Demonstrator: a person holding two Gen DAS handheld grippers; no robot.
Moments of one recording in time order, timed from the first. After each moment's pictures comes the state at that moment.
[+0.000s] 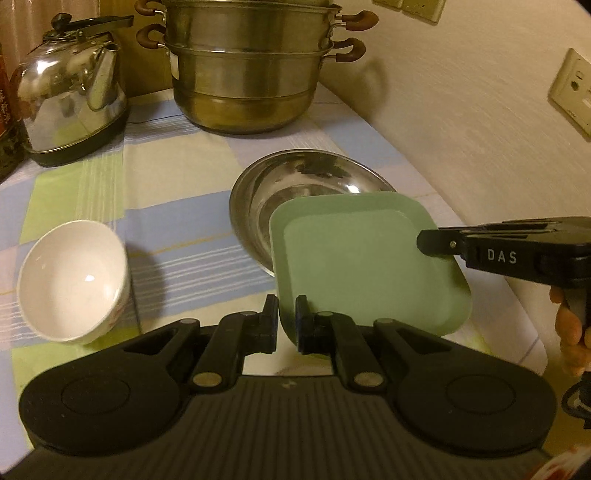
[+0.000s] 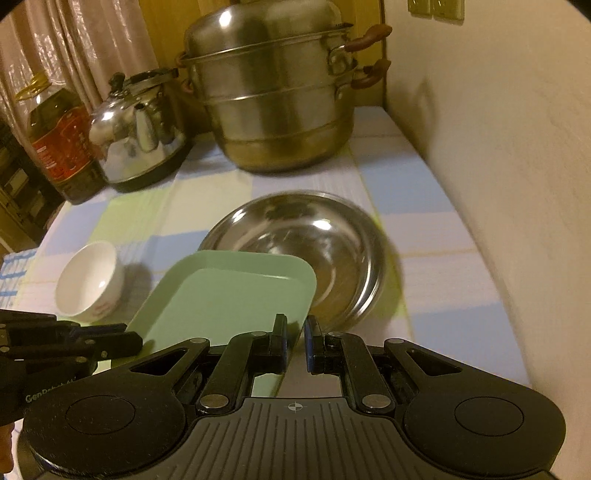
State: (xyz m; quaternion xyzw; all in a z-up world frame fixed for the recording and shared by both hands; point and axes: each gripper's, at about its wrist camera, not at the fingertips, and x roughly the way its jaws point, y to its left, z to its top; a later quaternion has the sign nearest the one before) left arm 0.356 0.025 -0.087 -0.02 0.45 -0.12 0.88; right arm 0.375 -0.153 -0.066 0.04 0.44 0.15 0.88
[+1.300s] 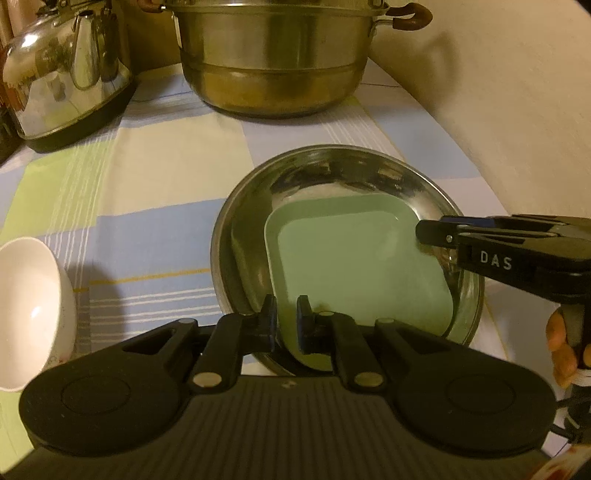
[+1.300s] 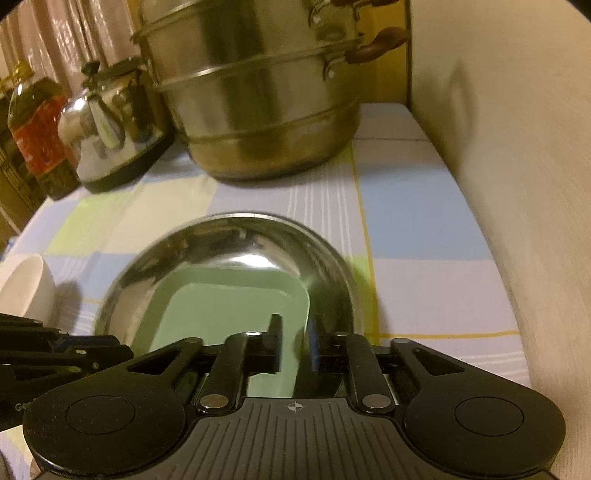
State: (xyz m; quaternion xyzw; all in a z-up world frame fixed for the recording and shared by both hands) left arm 0.443 -0.017 -0.136 -0.02 0.49 -0.03 0.87; right arm 0.477 -0.180 -0.134 0.03 0.42 0.20 0.88
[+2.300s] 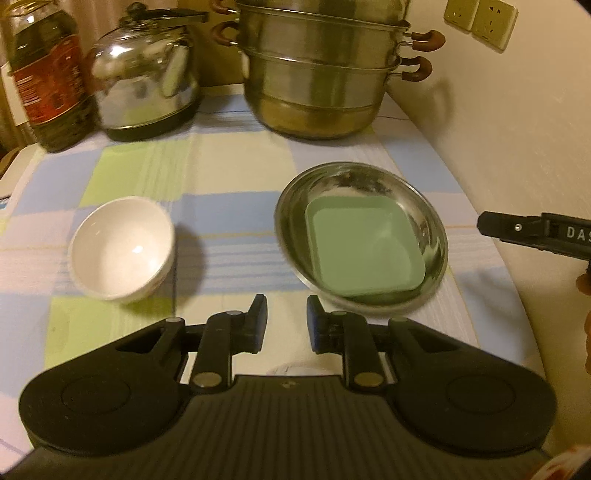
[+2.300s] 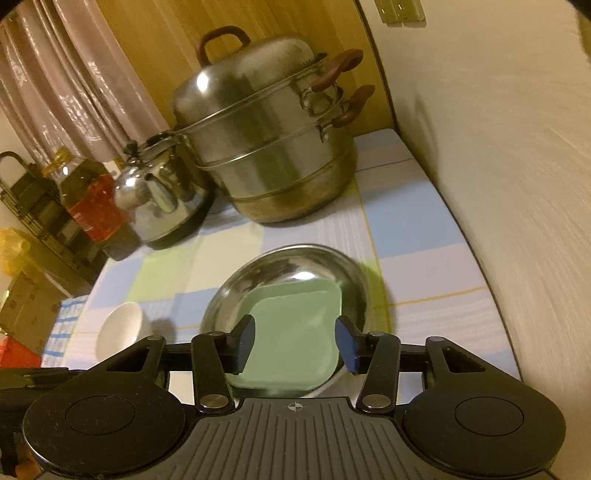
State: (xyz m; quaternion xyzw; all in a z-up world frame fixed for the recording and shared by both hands) left arm 0.339 0.011 -0.055 -0.05 0.47 0.01 0.88; right arm 0.397 -0.227 -0.042 0.15 0.41 0.22 0.87
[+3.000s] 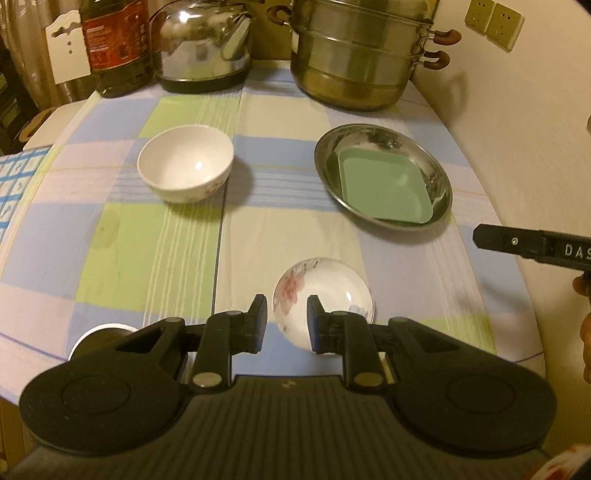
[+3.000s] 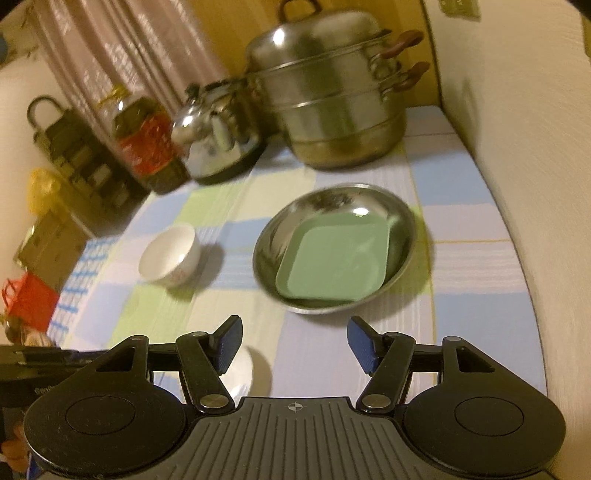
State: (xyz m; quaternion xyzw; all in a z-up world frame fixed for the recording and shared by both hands) left arm 0.234 0.023 -0.046 -0.08 0.48 0.06 0.87; right arm 0.321 -0.201 -0.041 0.08 0.44 0.29 0.85
